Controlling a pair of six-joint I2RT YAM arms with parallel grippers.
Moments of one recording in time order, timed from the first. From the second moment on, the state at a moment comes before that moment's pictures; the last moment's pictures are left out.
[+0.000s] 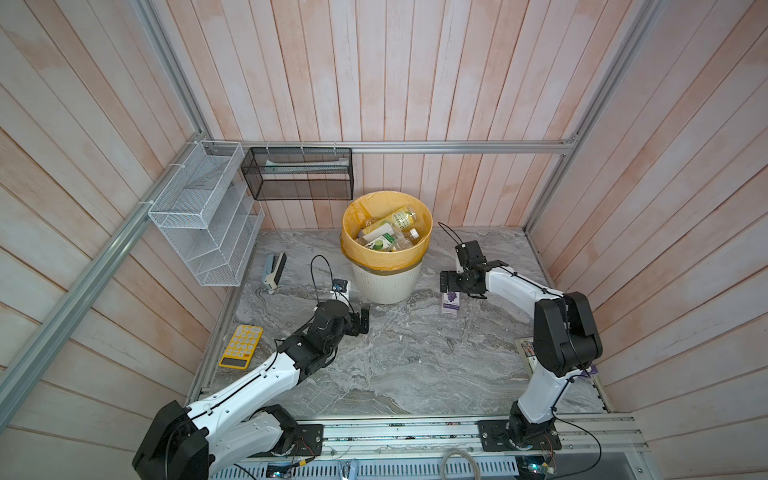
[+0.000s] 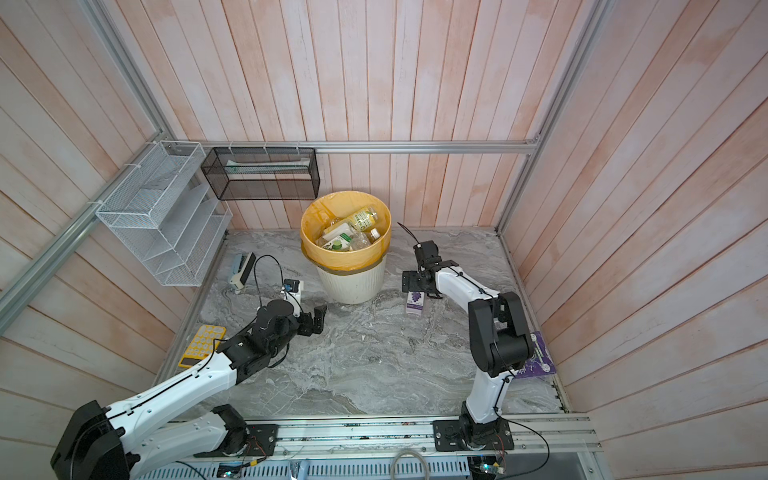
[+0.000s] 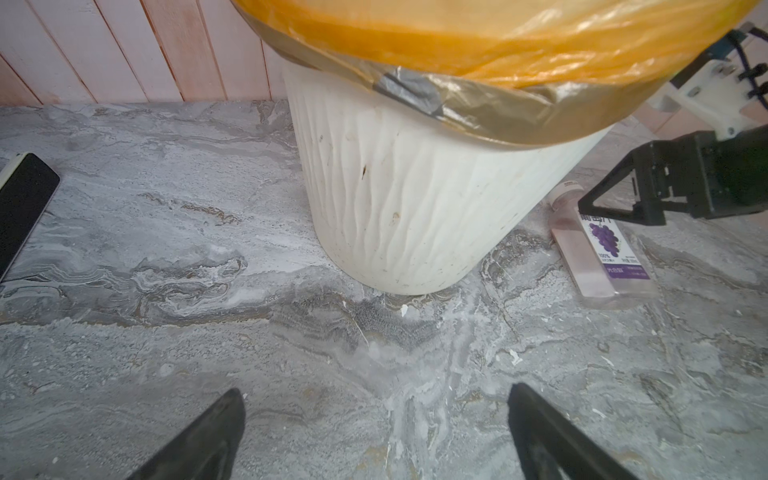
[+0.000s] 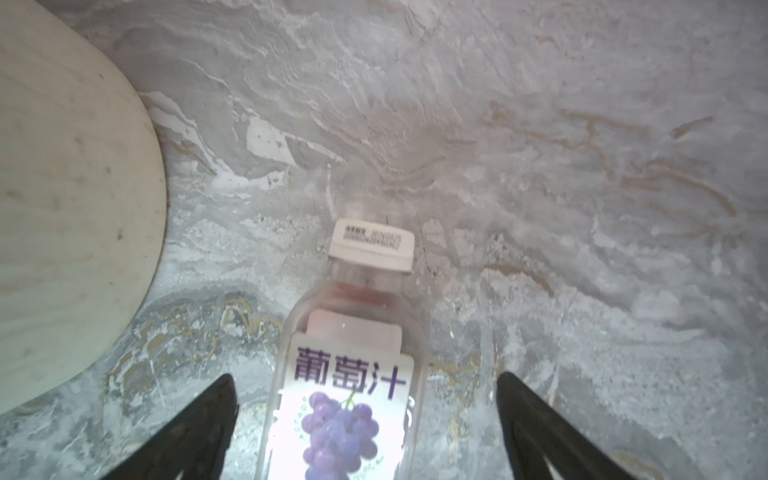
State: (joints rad) left arm -0.67 1.06 0.60 -0.07 -0.29 -0.31; right arm 0.31 1.80 1.23 -0.51 0.07 0.30
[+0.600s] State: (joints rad) left arm -0.67 0.97 0.56 -0.09 -0.35 -0.36; right arm 0.32 1.61 0.97 -0.43 0.02 0.39
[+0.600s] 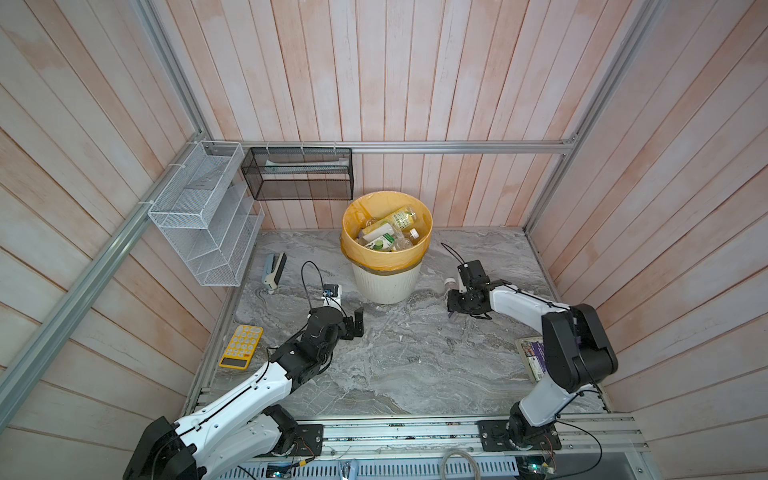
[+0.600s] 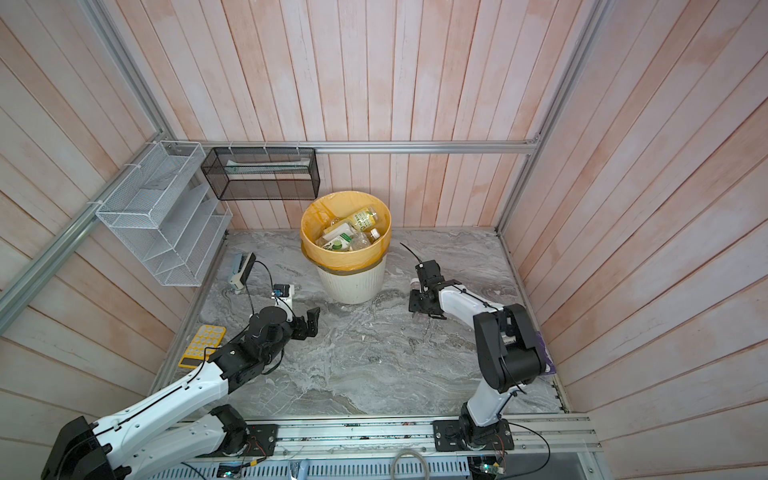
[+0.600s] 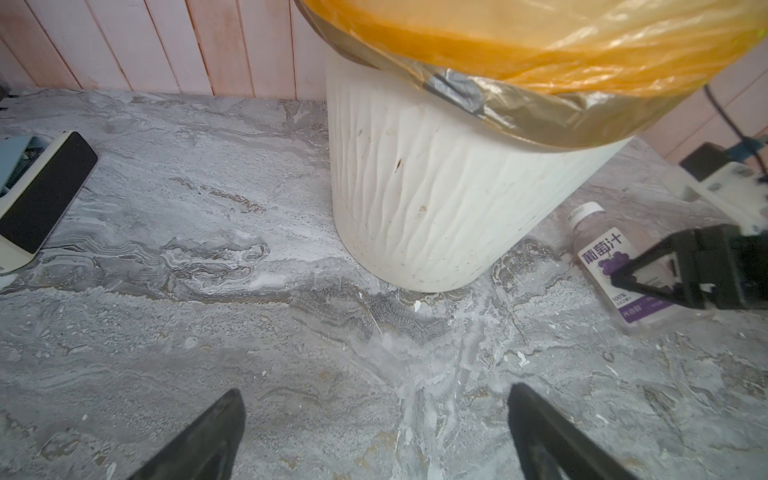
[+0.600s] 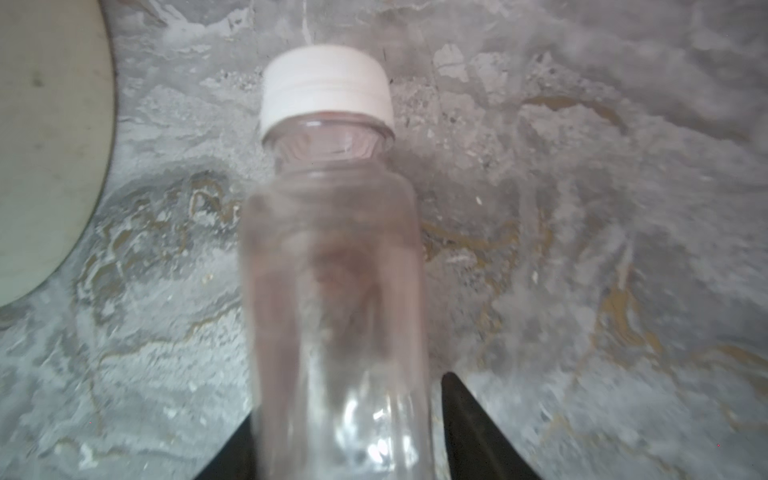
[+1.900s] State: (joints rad) left arm -0.65 0.91 0.55 -0.12 -0.37 -0.46; right arm 0.32 1.62 0.93 -0.39 -0.02 0.24
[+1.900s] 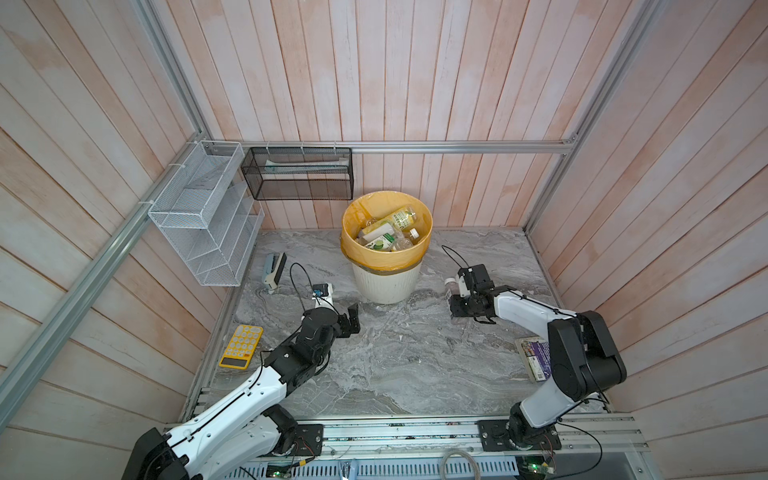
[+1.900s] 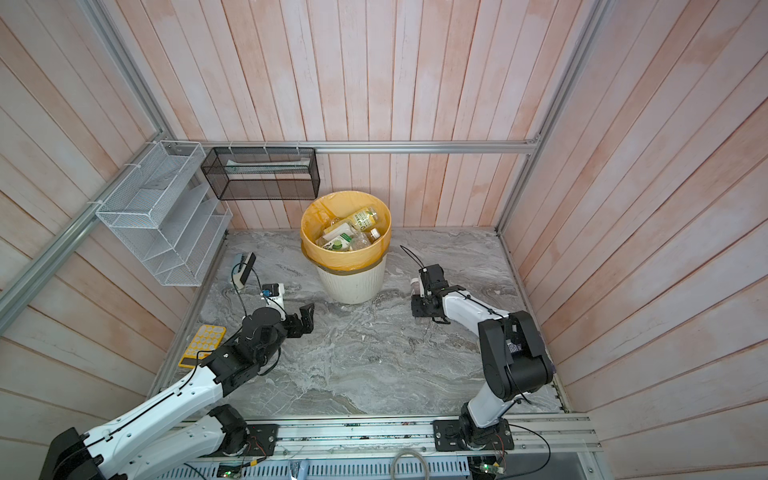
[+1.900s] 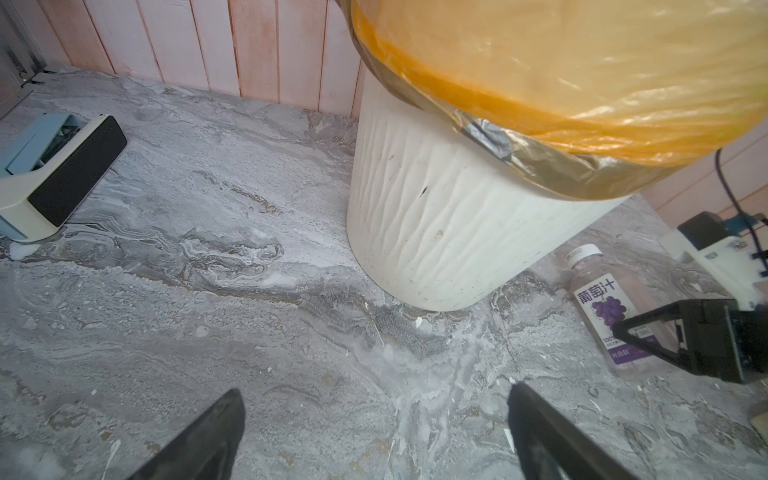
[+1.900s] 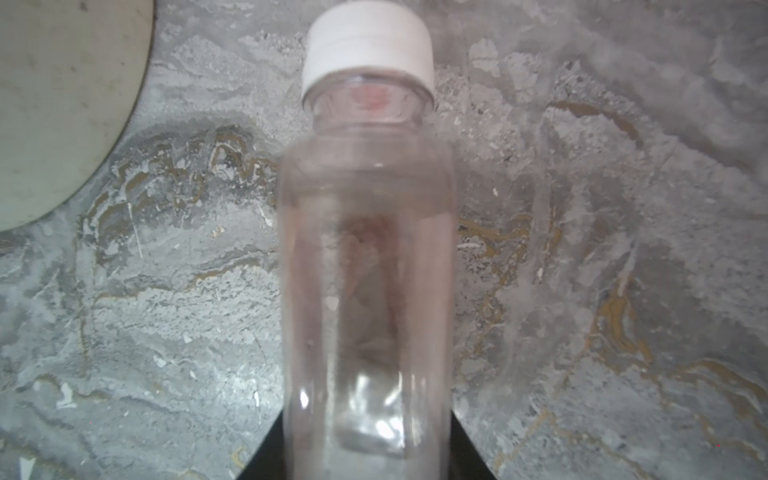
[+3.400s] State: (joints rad) left arm -0.57 0.94 0.58 -0.25 -0.27 -0.46; right arm 0.50 1.58 1.74 -0.57 -0.03 0.34
